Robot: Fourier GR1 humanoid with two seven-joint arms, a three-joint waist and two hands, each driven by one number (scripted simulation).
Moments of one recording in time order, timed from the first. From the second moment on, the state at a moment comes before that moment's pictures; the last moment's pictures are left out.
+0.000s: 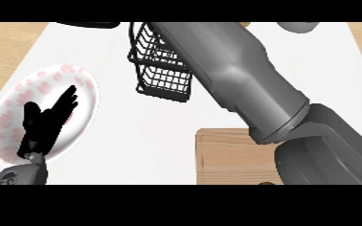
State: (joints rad) left arm -0.09 0.25 0.17 -1.34 -0.03 -0.16 0.17; right arm -1.71 0.00 0.49 -0.27 0.90 0.00 0.89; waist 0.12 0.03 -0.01
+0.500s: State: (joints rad) left arm -0.07 0.26 0.17 -1.34 -0.04 -0.16 0.16; right arm -1.68 -0.01 0.38 -0.23 0.75 0.03 1.01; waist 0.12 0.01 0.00
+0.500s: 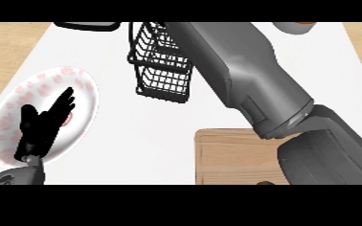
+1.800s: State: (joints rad) left arm 0.07 0.27 0.26 -1.34 0.00 -0.14 0.13; right arm -1.61 -0.07 0.14 -0.58 0.67 -0.54 1.02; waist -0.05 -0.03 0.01
